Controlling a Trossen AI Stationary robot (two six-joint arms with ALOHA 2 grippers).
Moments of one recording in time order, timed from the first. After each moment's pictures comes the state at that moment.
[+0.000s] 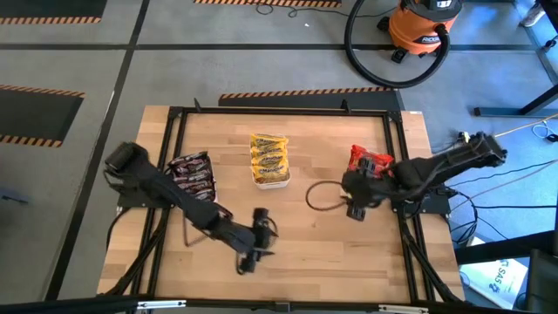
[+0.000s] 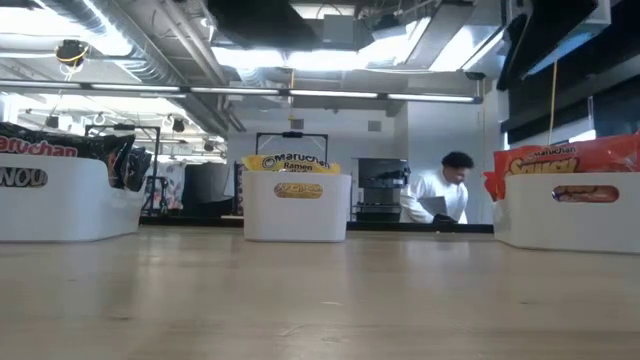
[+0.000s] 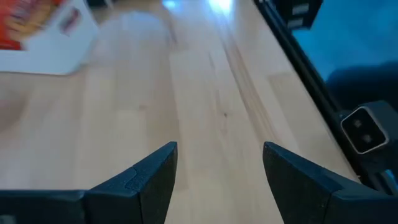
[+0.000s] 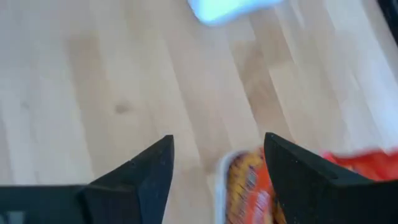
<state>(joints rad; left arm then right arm) -0.52 1.68 1.11 -0.10 -0.31 -0.16 0.35 1.20 1.08 -1.03 0.35 0.55</state>
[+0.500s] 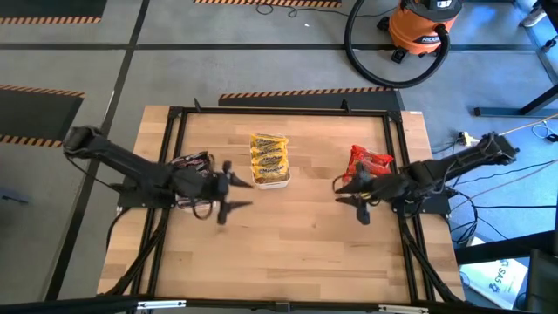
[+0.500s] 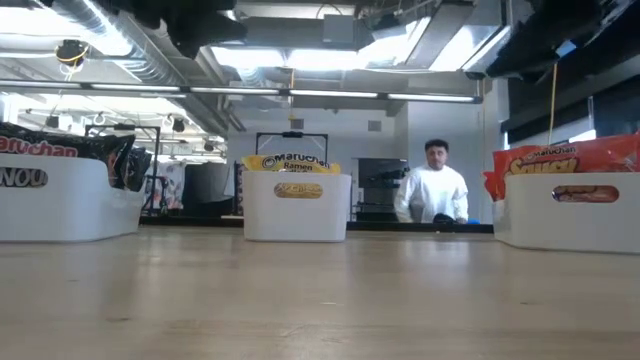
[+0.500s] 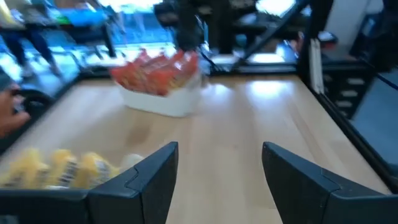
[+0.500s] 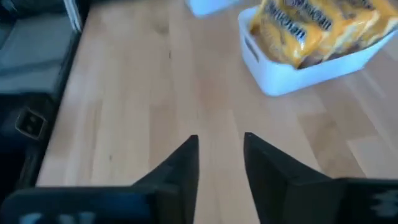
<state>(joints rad) -0.33 1.03 0.58 0.19 -0.34 -0.08 0.37 0.90 0.68 -0.40 0.26 0.41</state>
